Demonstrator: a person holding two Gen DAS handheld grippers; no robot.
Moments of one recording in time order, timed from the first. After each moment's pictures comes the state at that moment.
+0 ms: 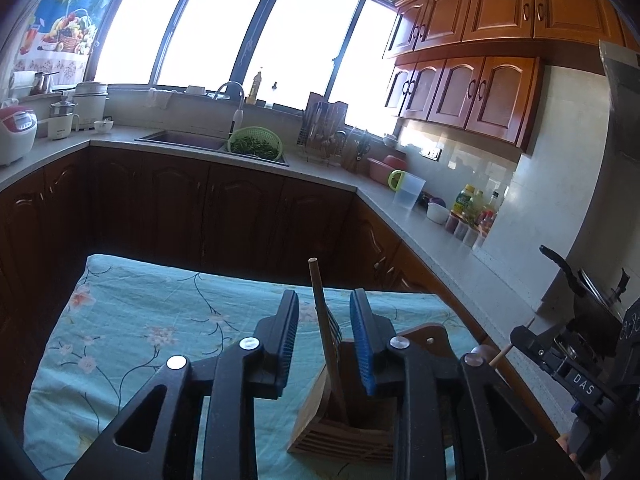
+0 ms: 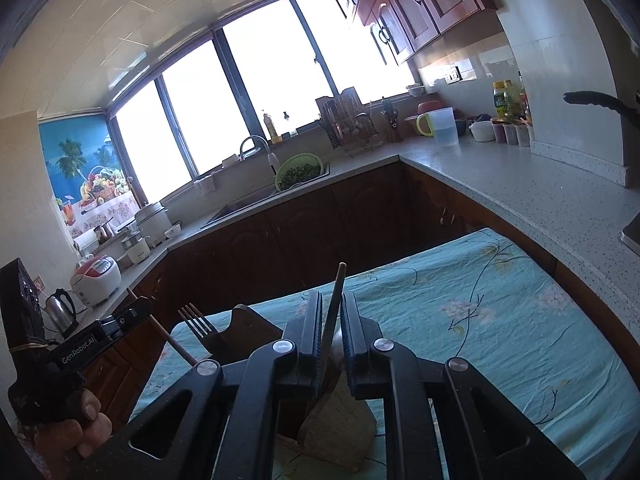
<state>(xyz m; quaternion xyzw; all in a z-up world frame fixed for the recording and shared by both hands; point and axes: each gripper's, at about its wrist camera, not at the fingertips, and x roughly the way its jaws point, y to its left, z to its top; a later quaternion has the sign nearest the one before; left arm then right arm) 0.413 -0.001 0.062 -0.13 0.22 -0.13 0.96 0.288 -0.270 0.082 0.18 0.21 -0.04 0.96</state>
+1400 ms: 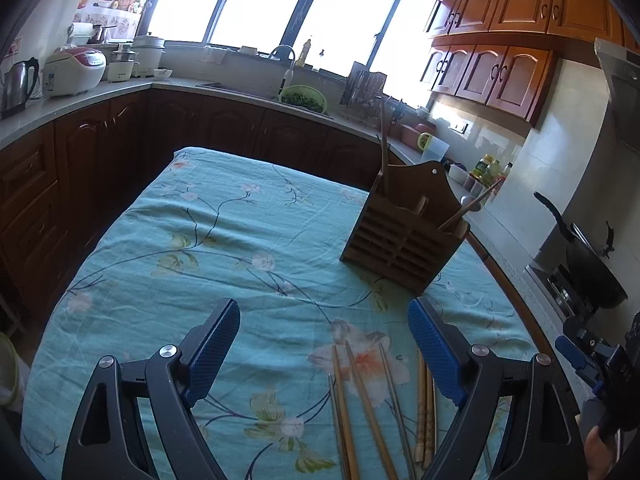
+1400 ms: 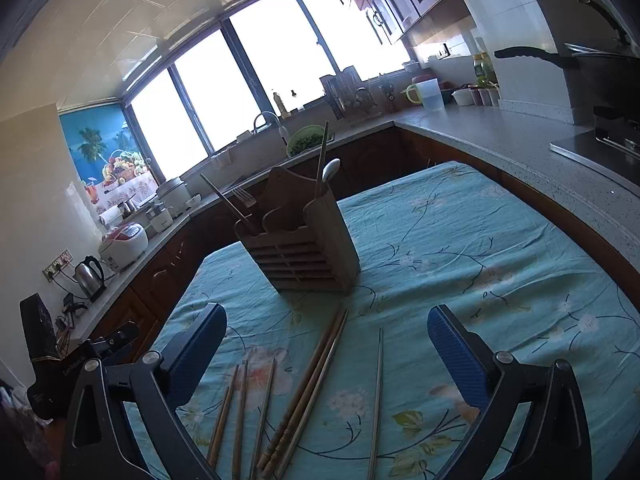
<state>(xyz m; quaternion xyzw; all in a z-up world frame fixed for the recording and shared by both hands) 0.157 0.066 0.020 -0.16 0.29 -0.09 0.94 0.093 -0.243 0.033 0.19 0.26 -0.02 0.95</state>
